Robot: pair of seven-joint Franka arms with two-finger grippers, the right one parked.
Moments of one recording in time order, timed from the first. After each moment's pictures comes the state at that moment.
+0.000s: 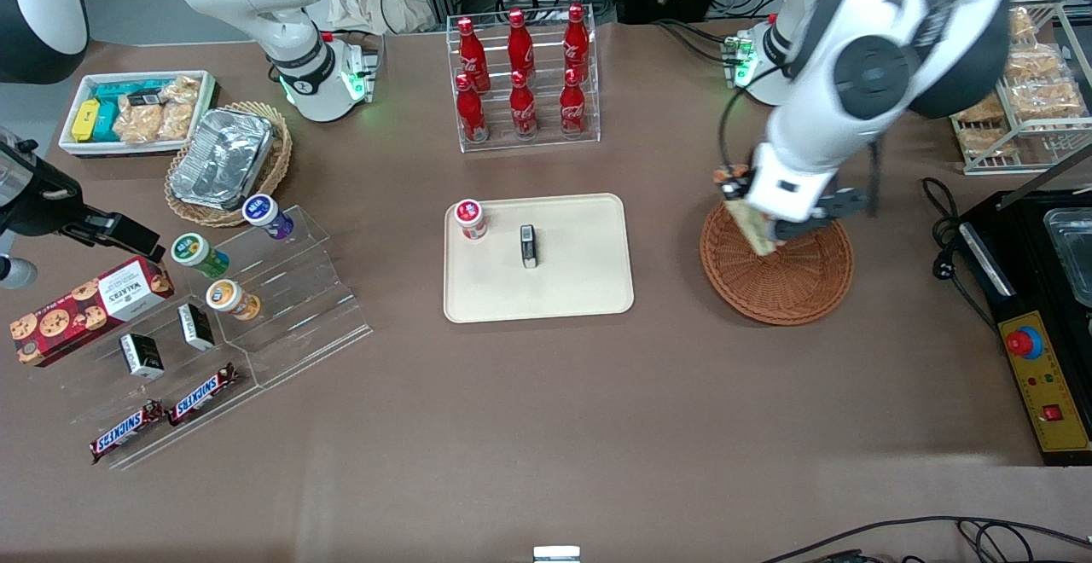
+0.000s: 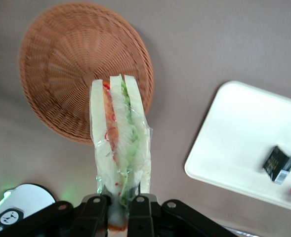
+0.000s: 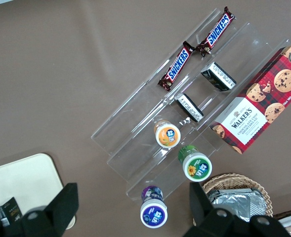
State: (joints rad) arm -0.22 0.06 -0.26 -1.83 -0.06 1.66 -0.81
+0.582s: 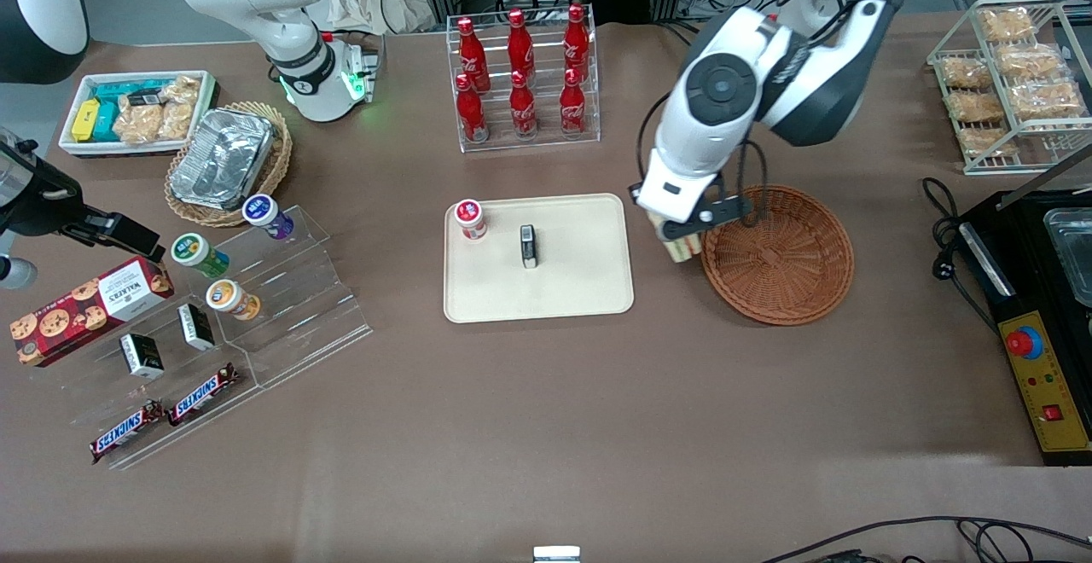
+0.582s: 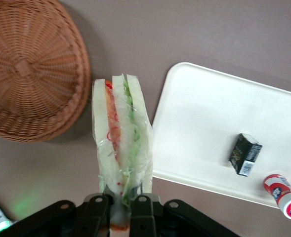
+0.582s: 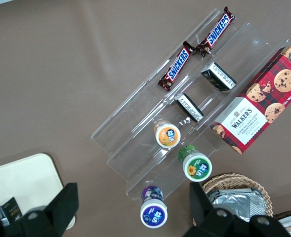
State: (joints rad) arm -0.38 0.17 -0.26 -1.83 -0.05 1.85 -0.94
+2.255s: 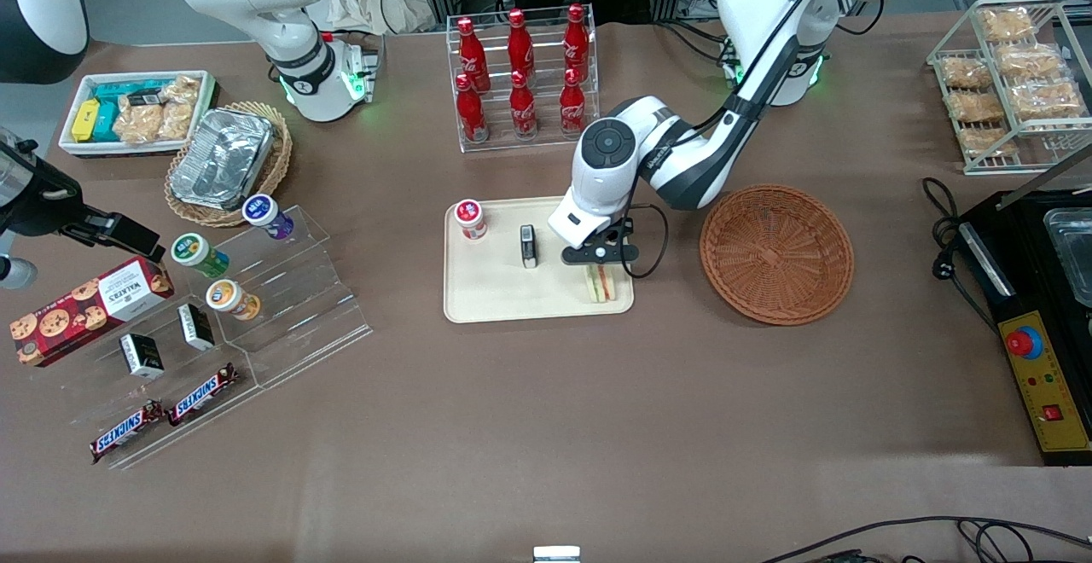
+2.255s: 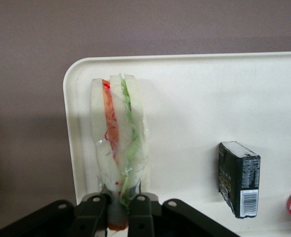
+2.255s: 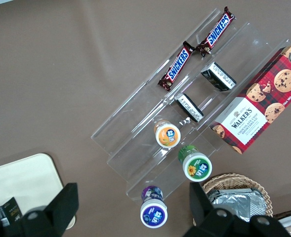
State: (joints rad) arm -0.50 0.46 -0.30 -1.90 0.13 2.34 -0.87
